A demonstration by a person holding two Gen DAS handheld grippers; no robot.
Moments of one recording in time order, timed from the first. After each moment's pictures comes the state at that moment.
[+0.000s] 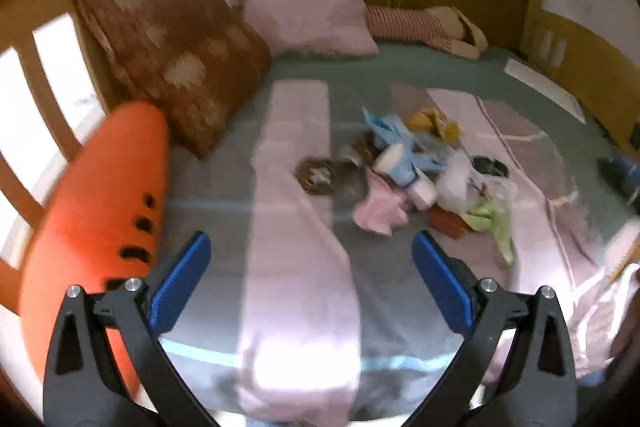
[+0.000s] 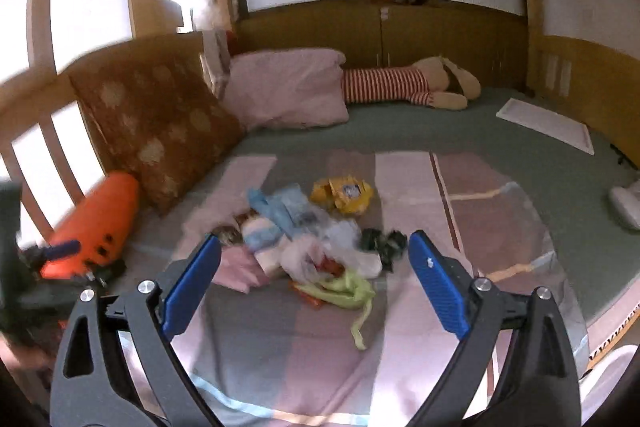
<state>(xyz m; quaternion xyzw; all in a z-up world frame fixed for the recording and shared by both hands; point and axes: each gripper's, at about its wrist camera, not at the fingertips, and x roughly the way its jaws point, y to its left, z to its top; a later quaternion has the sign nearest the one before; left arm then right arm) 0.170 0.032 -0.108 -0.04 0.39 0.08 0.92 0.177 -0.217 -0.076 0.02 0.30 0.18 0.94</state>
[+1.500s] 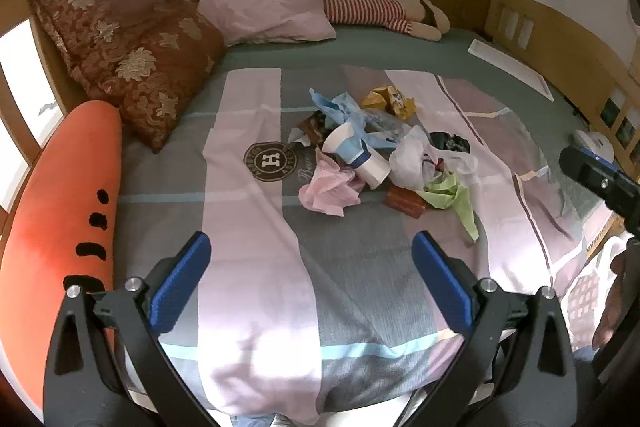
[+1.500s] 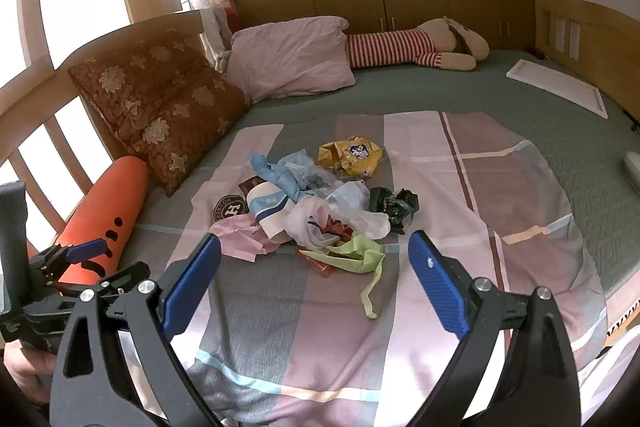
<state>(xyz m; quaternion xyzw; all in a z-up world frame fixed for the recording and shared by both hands) 0.160 0.004 -0.116 -0.02 0.40 0.03 0.92 0.178 -0.226 -0.078 0.05 0.33 0.19 0.92</state>
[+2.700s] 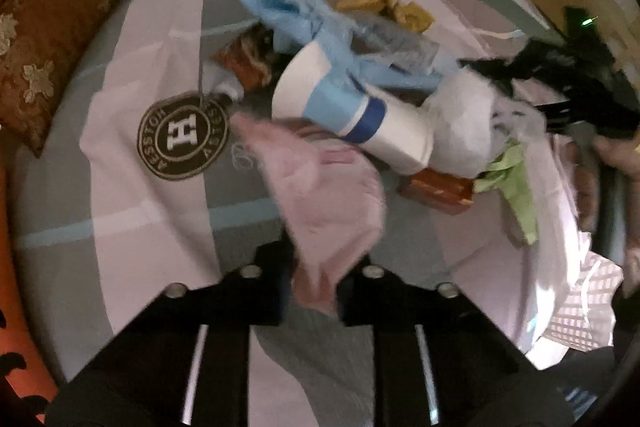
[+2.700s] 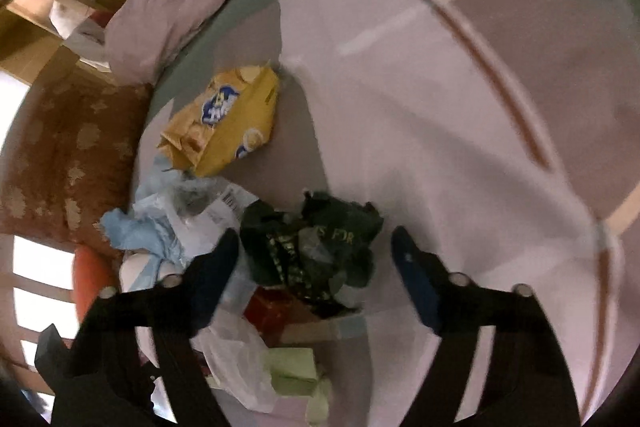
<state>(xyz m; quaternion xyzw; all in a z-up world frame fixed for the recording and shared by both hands) 0.308 0.000 -0.218 -0.01 0.54 -0.07 0.84 0.413 -0.267 -0.245 0.28 0.55 0.16 0.77</state>
